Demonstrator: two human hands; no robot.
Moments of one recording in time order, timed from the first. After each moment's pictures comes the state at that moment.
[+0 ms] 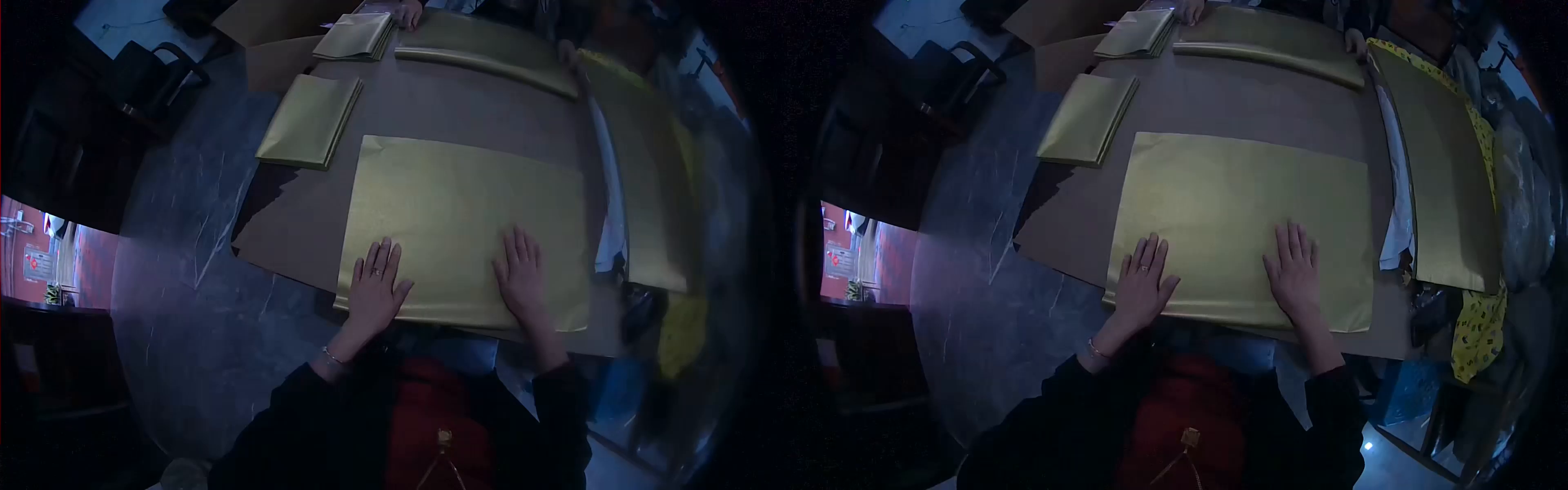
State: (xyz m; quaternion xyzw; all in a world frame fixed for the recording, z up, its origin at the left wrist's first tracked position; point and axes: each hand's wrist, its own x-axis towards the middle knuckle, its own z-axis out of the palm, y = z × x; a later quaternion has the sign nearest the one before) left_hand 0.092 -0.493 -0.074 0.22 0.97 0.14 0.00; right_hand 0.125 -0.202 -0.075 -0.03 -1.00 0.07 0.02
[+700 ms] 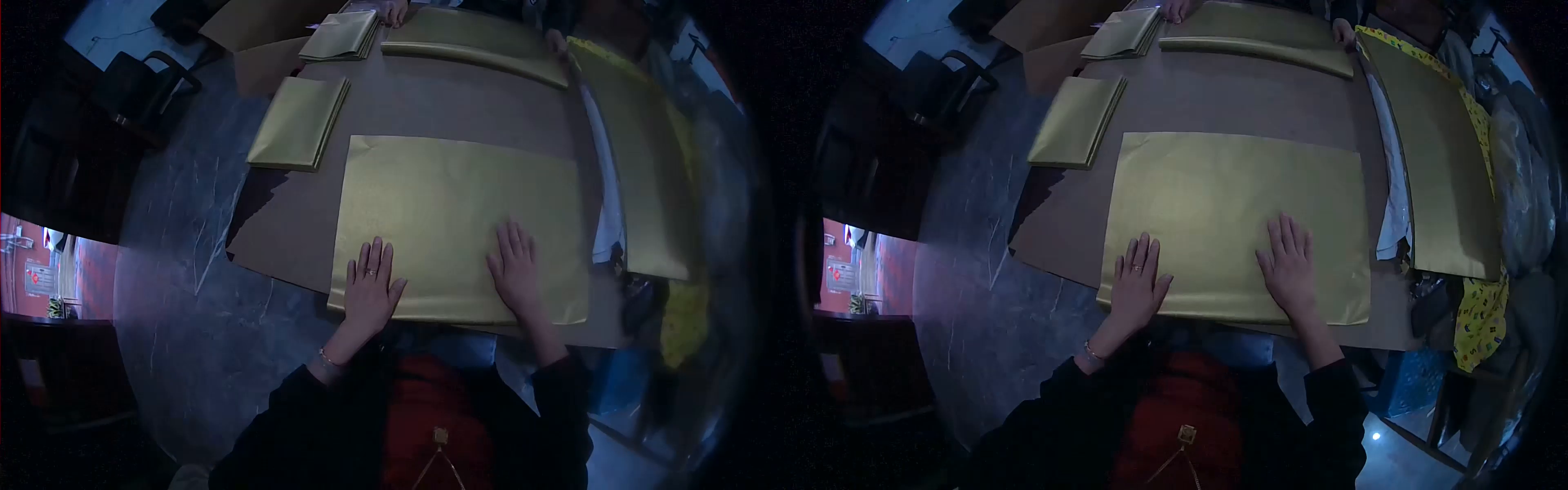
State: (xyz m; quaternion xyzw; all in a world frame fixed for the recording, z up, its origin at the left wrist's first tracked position) left_hand 0.095 -0.489 -0.068 0.22 0.97 0.13 0.01; right_hand 0.125 -0.202 -0.080 -0.02 -0.99 0.09 0.06
